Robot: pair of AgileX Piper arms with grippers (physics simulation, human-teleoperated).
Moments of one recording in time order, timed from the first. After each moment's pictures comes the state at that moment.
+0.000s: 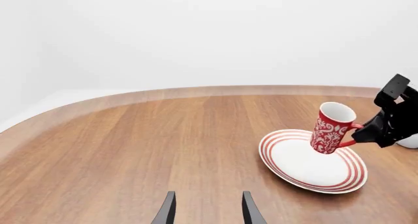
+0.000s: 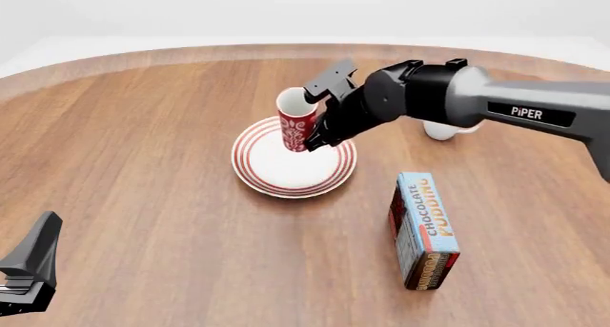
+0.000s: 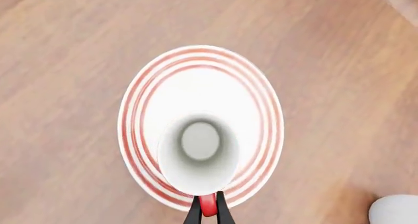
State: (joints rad) left arm 0.00 0.01 0.00 0.00 0.00; right arm 0.55 1.89 -1.42 0.44 -0.23
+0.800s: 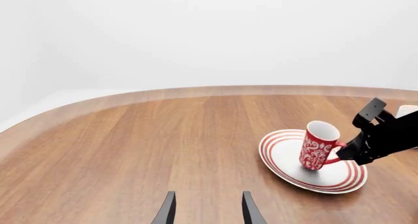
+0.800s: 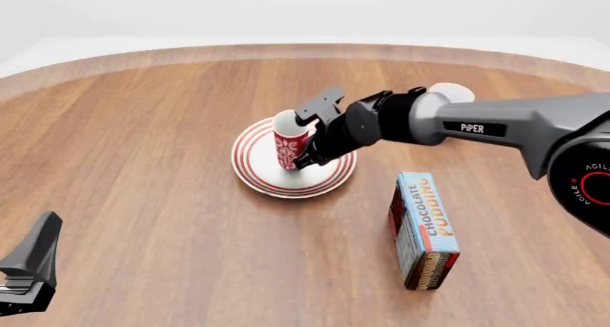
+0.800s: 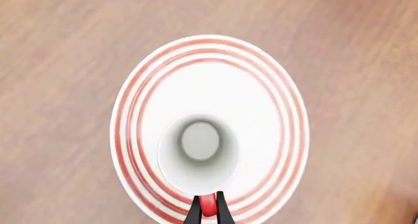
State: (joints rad) left arm 0.00 0.01 0.00 0.00 0.00; right arm 0.56 2.03 -1.43 0.34 -0.17
